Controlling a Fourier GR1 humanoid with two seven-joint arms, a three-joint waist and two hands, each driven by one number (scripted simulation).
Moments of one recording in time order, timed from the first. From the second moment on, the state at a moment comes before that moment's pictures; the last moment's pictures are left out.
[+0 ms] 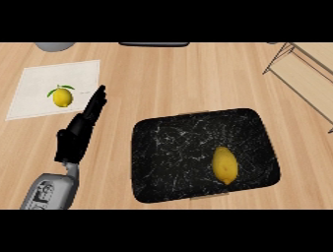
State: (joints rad) left arm -0.20 0.12 -0.10 -1.43 -0.09 0.04 0.02; right arm -1.38 -0.52 -0.22 -0.34 1.80 -0.62 1.12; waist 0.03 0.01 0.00
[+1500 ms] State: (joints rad) left arm -0.19 0.13 -0.08 -1.46 -0.08 0.02 0.06; right arm -1.14 -0.51 -0.47 -0.60 1.89 -0.76 1.20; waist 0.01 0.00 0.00
